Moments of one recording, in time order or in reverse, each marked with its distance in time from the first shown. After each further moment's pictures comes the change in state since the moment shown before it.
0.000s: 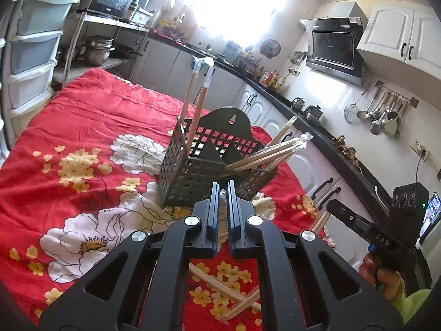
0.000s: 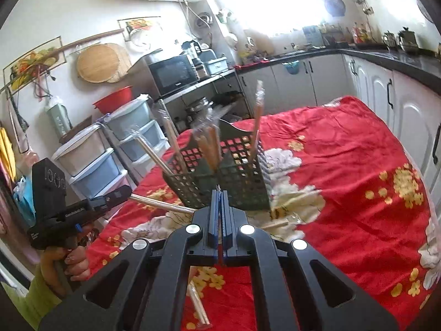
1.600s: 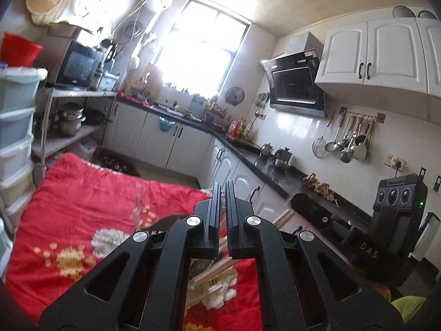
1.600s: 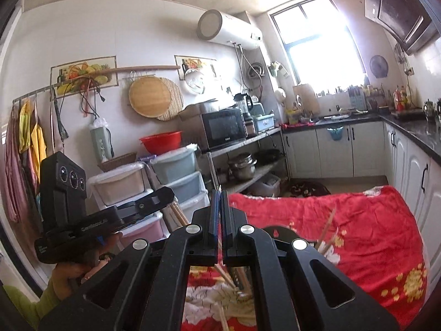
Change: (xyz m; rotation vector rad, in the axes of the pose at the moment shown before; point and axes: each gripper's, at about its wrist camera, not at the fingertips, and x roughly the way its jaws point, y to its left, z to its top) left arm -0.060 -0.078 0.093 0.155 -0.275 -0.116; right arm -0.034 0.088 0.103 -0.180 -0.262 0.168
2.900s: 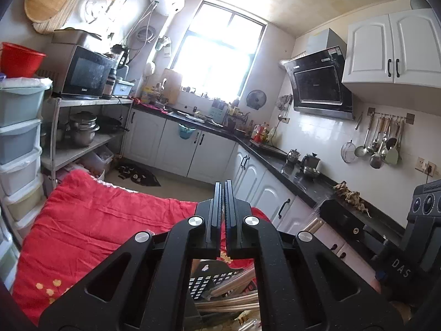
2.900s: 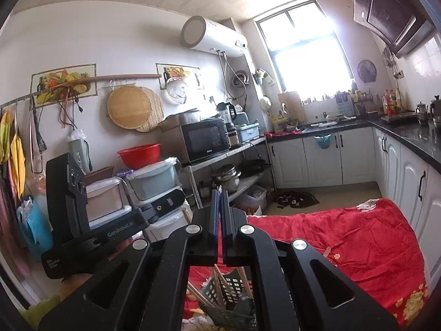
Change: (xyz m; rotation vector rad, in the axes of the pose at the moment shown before) left arm 0.087 0.033 0.026 0.013 -0.007 0.126; right arm 0.067 -0.035 0.019 0.020 -0.042 -0.084
